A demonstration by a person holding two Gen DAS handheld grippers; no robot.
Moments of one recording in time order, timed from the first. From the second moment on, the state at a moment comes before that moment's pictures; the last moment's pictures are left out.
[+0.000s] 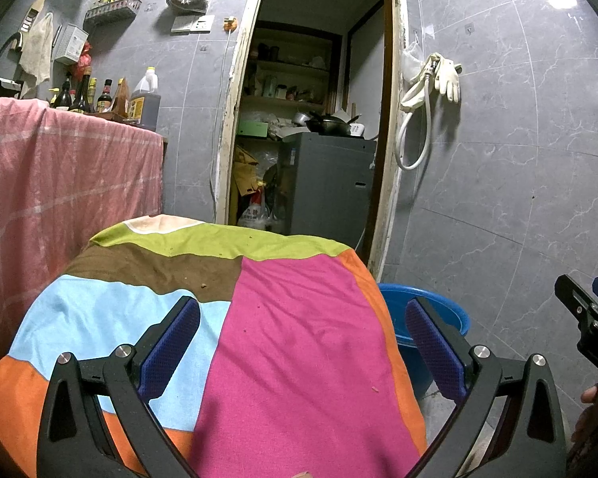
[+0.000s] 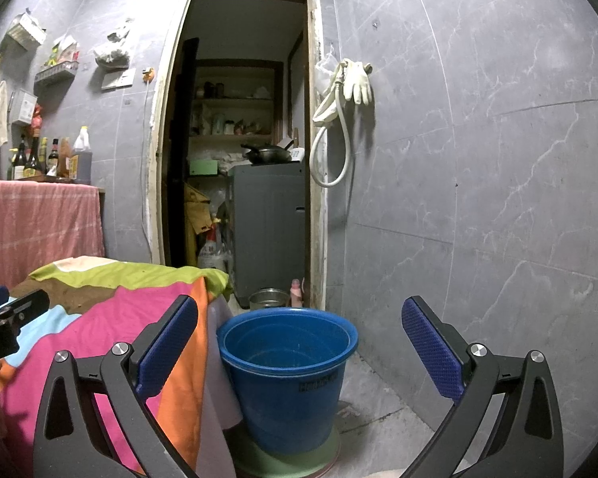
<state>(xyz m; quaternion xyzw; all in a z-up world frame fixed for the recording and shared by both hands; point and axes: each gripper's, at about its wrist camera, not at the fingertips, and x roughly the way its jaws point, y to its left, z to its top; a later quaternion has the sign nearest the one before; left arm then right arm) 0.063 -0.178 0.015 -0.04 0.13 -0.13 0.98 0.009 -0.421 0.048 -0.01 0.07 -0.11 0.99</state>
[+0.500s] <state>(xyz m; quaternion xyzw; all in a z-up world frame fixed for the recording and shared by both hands) 0.062 -0.179 0.015 -0.04 0.13 -0.13 0.98 0.008 -0.420 0.049 -0.01 0.07 -0.11 0.99</state>
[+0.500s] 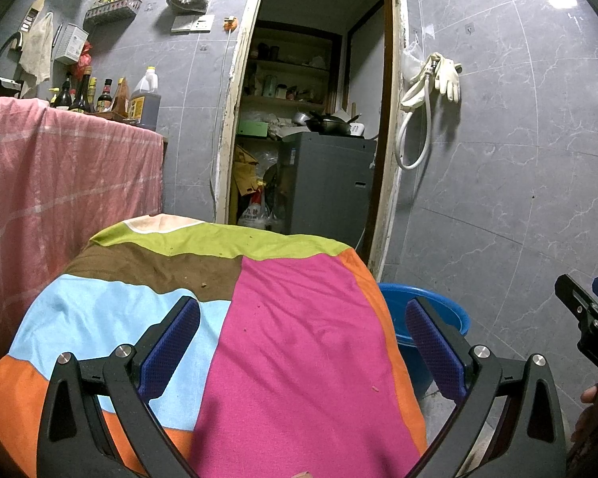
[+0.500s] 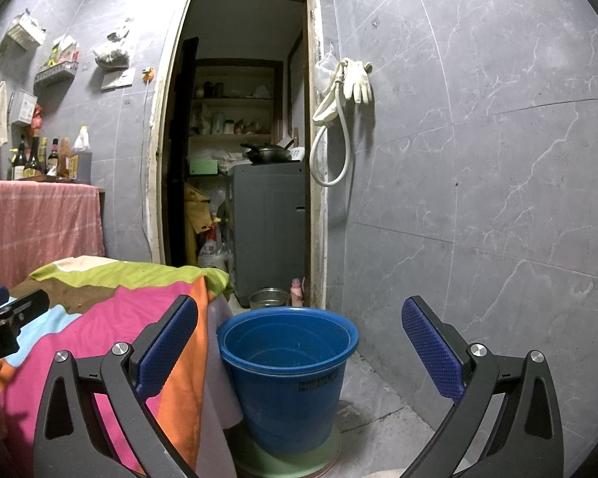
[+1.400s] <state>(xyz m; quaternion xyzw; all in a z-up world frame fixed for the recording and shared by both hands) 0.063 -0.173 0.011 -0.03 0.14 -0.12 0.98 0.007 -0.416 0.048 -0.01 0.07 -0.11 0.99</state>
